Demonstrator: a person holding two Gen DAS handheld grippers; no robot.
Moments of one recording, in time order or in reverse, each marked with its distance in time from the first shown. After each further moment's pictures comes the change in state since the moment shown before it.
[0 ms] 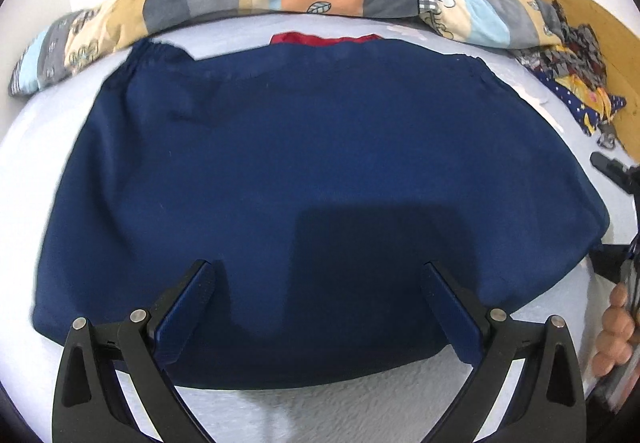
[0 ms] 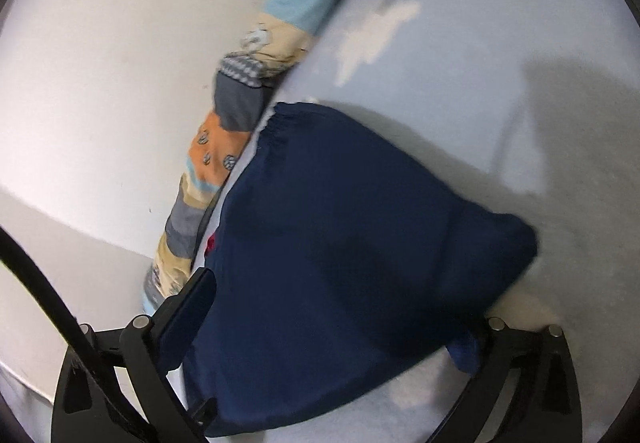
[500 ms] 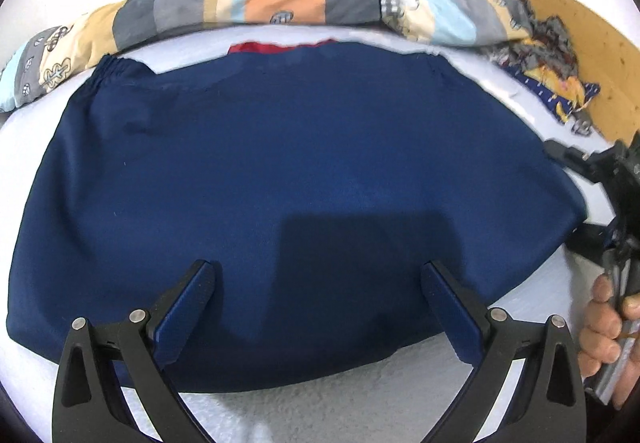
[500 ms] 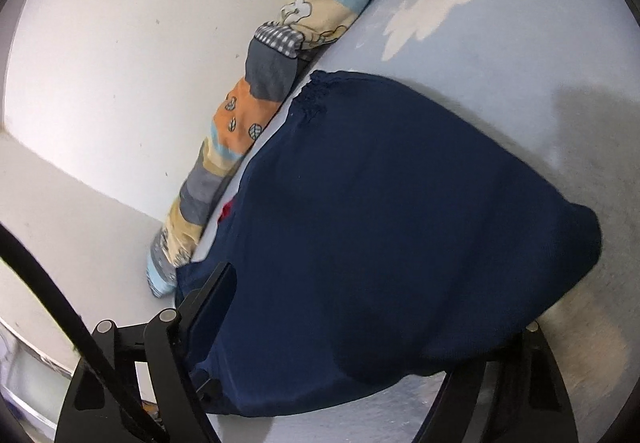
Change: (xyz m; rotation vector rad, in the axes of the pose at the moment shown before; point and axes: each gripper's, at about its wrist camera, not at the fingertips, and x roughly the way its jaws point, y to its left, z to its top) left arm 0.004 -0.026 -0.006 0.073 -0.034 -0.061; right arm 0.019 0.017 -0.011 -0.107 0.074 0.056
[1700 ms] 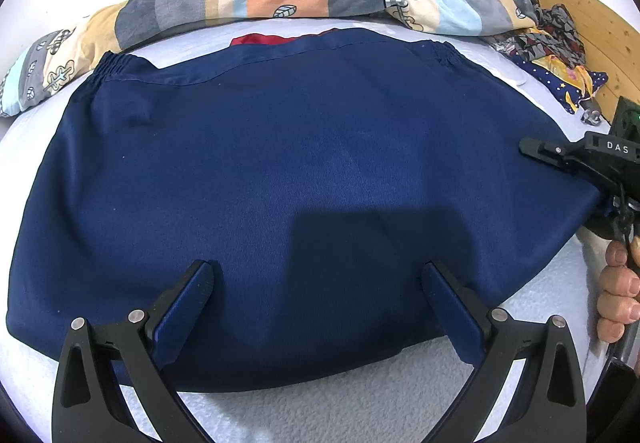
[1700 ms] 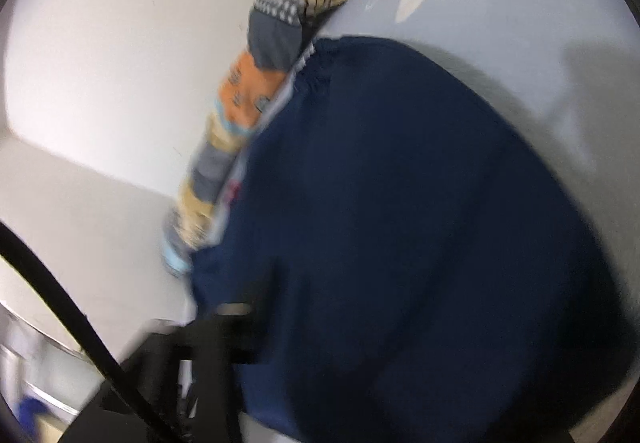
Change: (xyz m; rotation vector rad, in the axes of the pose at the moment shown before) left arm 0.002 -0.003 -0.007 0.013 -0.003 0.038; right arm 0.032 -0.014 0.017 0.002 0.146 0.053
